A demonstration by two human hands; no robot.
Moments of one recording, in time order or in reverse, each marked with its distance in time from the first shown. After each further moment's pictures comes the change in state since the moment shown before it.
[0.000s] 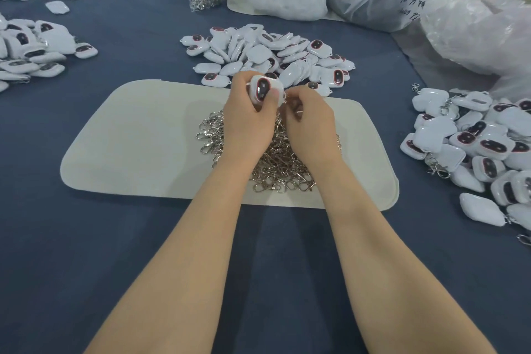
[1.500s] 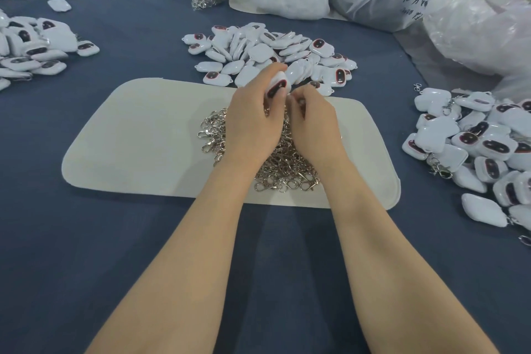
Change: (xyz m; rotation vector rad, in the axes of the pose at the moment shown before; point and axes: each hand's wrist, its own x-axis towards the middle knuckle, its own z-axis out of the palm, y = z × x) left_hand -0.002 0.001 -0.002 0.235 -0.058 0.304; right_hand 0.001 0.002 -0.004 0.030 -0.043 -0.018
